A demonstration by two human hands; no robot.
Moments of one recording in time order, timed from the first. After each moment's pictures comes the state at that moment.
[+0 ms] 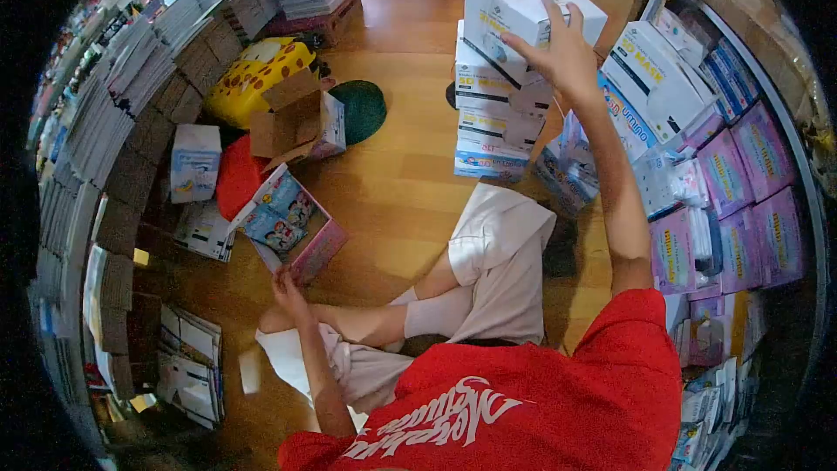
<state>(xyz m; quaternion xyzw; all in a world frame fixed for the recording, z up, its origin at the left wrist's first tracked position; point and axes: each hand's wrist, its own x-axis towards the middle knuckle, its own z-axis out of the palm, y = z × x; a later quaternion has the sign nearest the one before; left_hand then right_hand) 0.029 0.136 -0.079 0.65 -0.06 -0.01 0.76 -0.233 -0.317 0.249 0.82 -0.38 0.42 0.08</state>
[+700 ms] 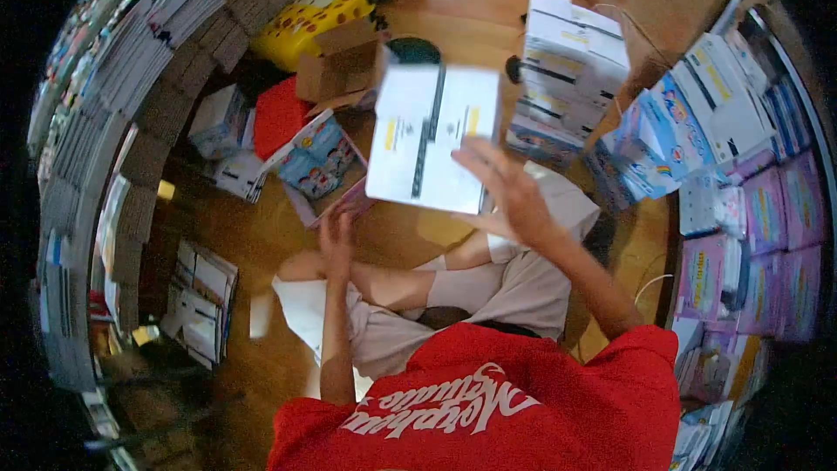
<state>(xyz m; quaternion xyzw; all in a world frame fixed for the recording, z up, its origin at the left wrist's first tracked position) -0.015 0.107 -0.018 0.67 -0.28 -0.11 0.68 -0.224 -0.133 0.124 0.92 -0.01 0.32 -0.24</state>
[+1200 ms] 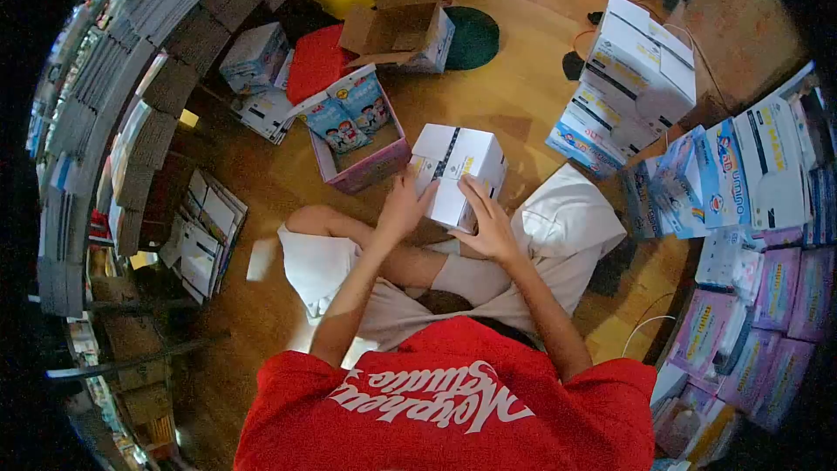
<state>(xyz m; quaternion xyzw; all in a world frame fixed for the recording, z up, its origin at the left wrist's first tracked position) -0.049 0.043 -0.021 0.90 -0.29 -0.18 0.29 -0.196 -0.096 -0.036 0.91 -0.05 0.19 -0.36</state>
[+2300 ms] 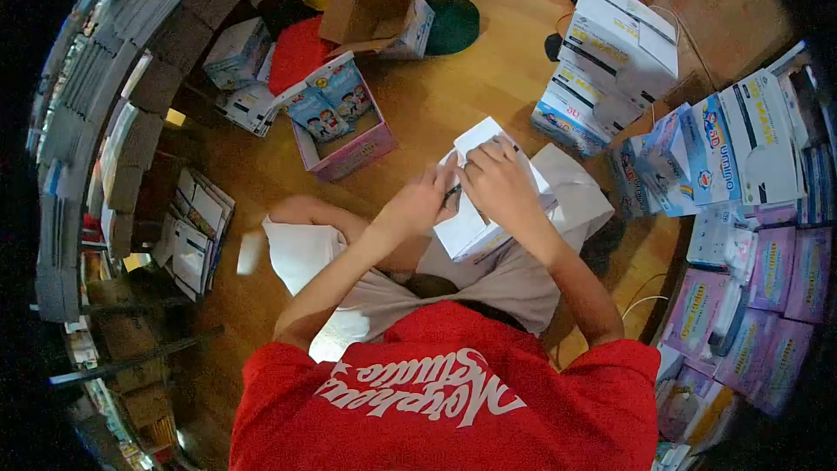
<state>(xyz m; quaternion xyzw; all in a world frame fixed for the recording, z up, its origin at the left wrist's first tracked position) -0.098 0.020 0.015 0.78 -0.59 -0.05 0.19 -0.200 -0.128 0.076 0.96 0.03 0.25 -0.07</state>
